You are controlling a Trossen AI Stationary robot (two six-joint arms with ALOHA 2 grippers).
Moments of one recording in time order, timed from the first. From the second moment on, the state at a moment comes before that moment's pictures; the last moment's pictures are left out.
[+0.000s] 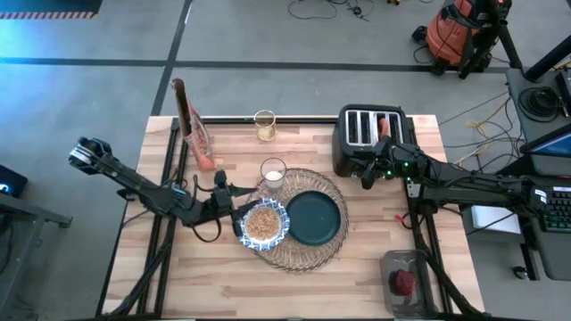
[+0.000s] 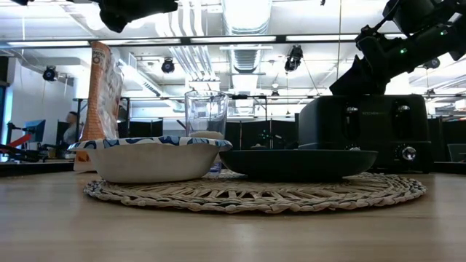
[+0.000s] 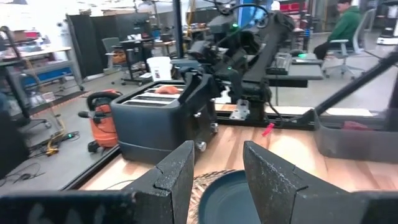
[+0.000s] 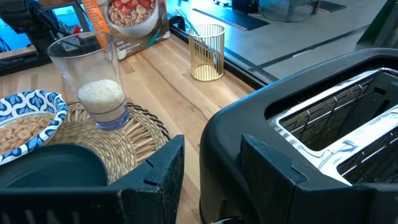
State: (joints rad) left arm -0.47 1.14 0.58 0.50 -0.82 0.02; right arm -0.36 0.75 0.34 -0.02 0.11 0.11
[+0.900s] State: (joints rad) left arm -0.47 1.35 0.60 0.55 -0.66 -0.19; right arm -0.36 0.76 0.34 -0.01 0.10 0.12
